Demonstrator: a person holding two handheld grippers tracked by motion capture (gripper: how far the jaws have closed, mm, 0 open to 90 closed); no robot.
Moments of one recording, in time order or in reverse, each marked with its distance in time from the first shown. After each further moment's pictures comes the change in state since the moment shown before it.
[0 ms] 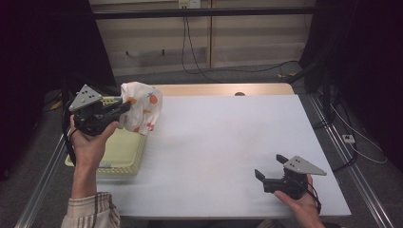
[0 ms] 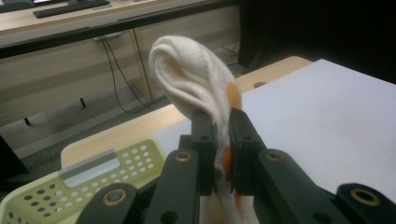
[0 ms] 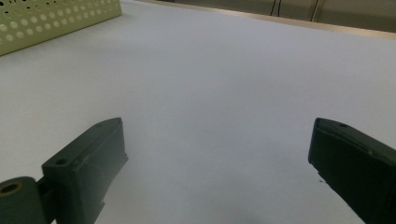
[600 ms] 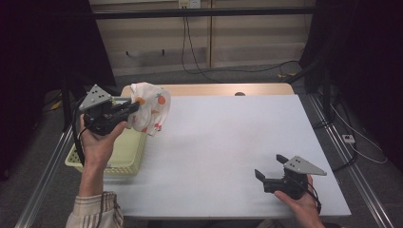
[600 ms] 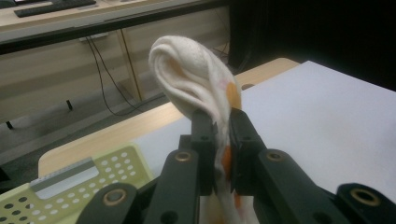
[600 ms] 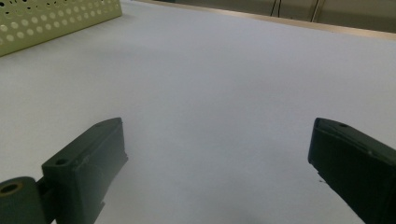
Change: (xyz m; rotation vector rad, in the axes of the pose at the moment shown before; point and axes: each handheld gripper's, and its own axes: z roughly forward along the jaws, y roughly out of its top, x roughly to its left) left arm -0.013 0.002 0.014 -0.008 -0.041 -0.006; right arm 0.000 0.000 0.000 -0.002 0.000 0.003
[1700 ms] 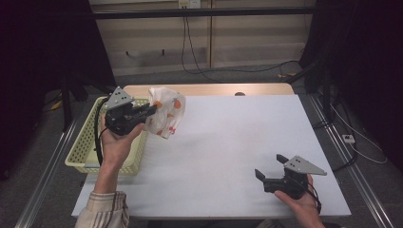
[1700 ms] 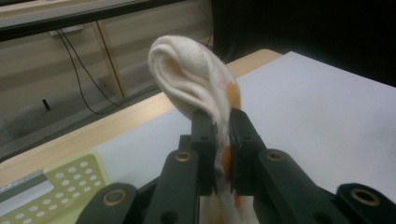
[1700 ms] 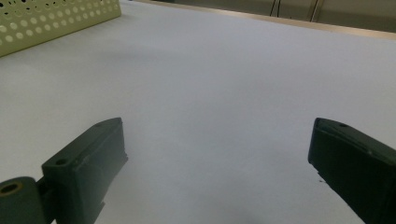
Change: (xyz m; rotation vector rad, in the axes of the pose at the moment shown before) left arm -0.023 -0.003 0.034 0.032 -0.065 0.022; right arm 0.000 0.000 0.000 -0.001 0.000 0.004
